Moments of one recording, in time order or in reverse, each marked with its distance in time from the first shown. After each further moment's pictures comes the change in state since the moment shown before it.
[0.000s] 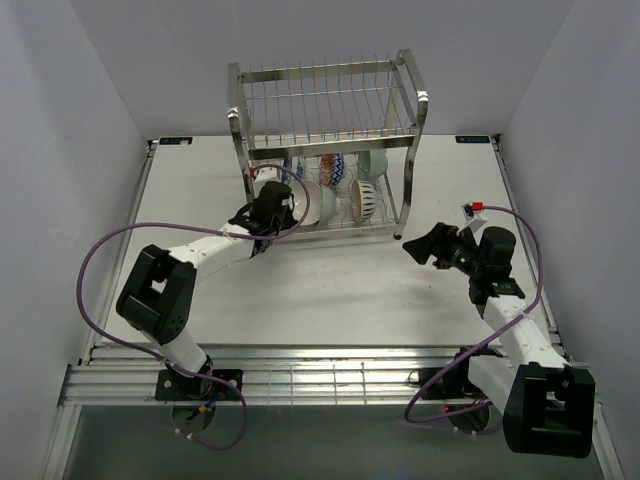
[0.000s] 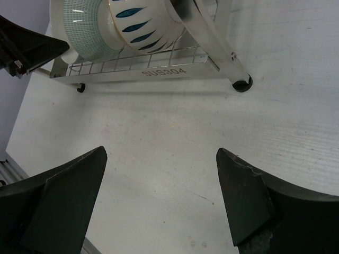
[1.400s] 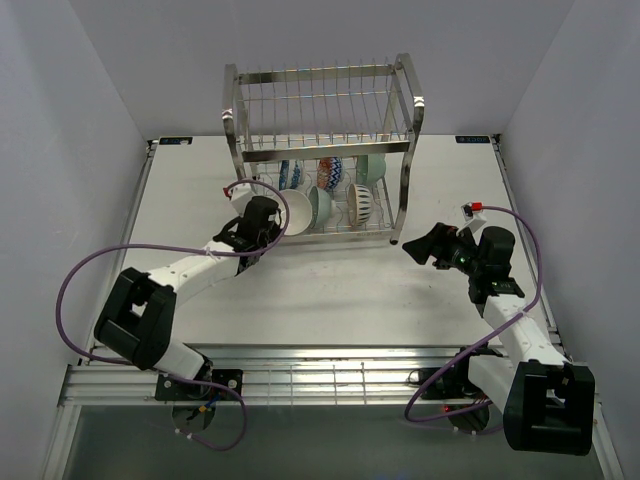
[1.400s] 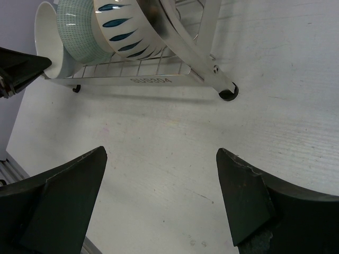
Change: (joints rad) left arm 0.003 -0.173 -0.167 -0.035 -0.103 -0.219; right arm 0.000 0.013 0.000 -0.001 -0.001 0.000
